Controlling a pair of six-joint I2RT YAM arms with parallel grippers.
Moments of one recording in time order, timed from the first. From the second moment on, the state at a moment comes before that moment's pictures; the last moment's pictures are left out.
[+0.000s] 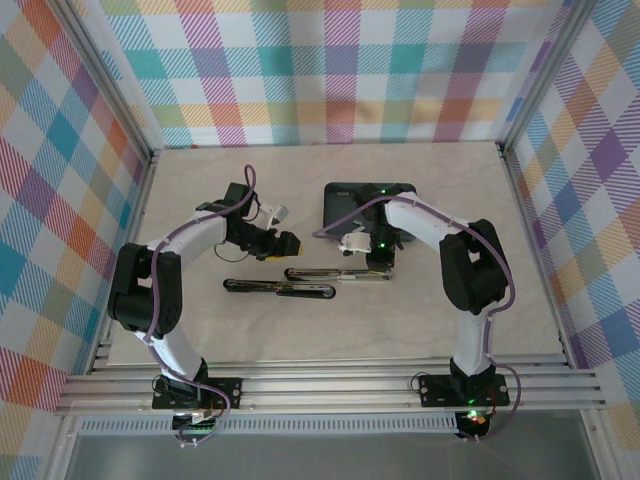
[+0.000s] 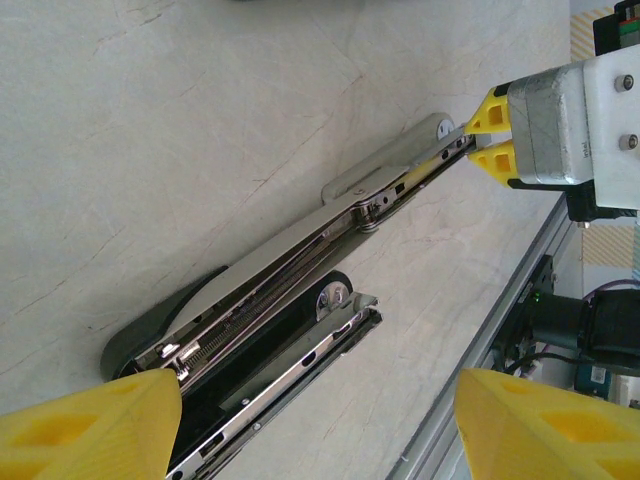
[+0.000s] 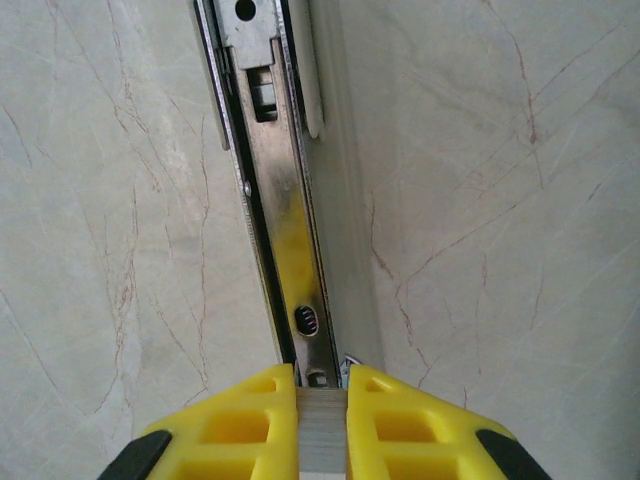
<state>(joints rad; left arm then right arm) -0.26 1.72 1.16 -0.69 0.80 -0.10 0.53 1.95 1.49 -1.17 -0.06 -0.92</state>
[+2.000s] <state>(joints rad) -0.26 1.73 1.16 -0.69 0.80 -0.10 0.55 1.98 1.49 -1.18 -0.02 -0.93</state>
